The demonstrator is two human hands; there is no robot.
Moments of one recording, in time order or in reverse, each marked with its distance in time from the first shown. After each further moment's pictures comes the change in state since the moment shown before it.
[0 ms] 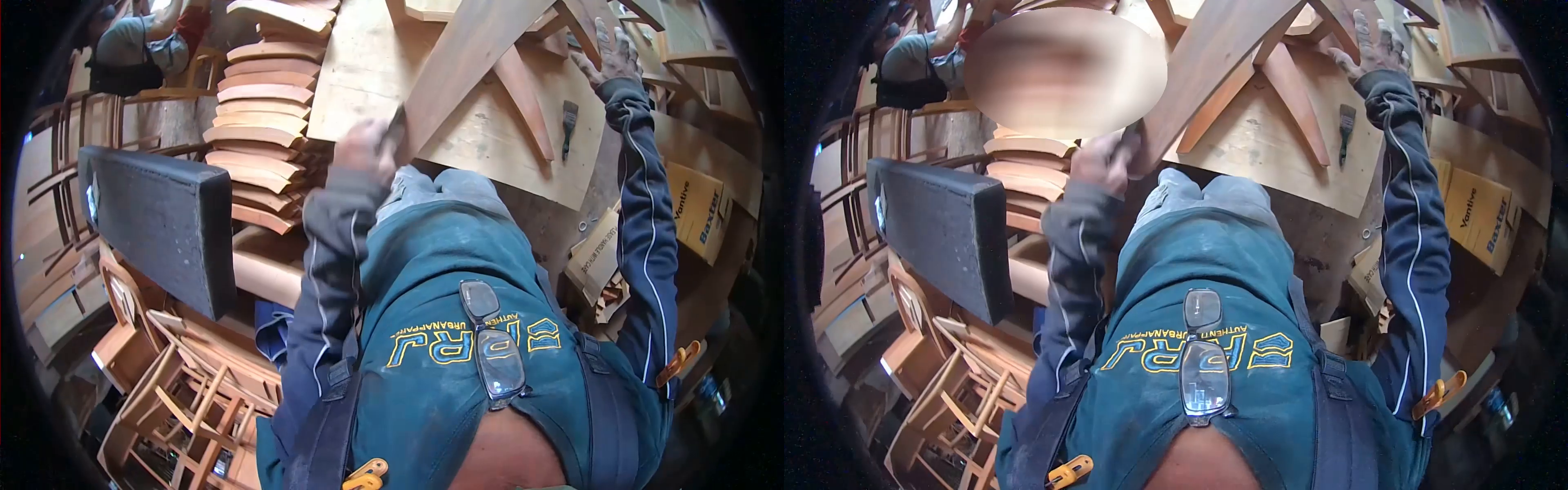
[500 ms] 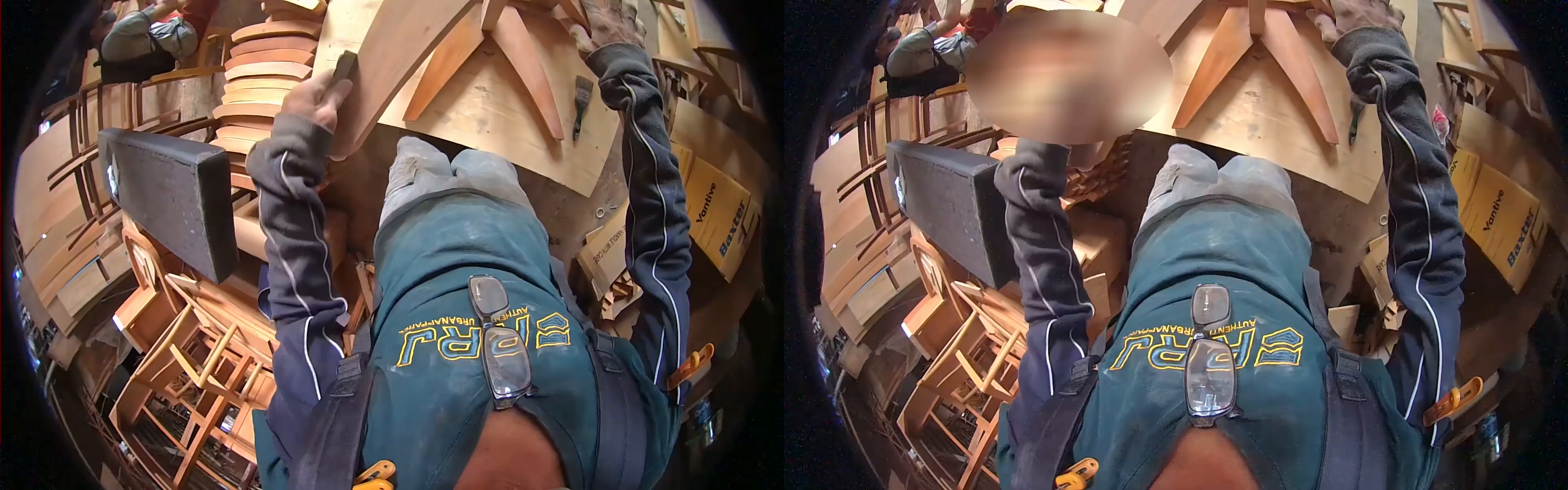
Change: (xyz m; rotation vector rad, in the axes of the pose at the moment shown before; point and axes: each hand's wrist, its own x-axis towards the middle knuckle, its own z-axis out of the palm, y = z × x) left_hand 0.042 0.001 0.014 -0.191 -0.113 -0.187; right_hand 0.013 -0.010 -0.066 0.175 -0.368 0.046
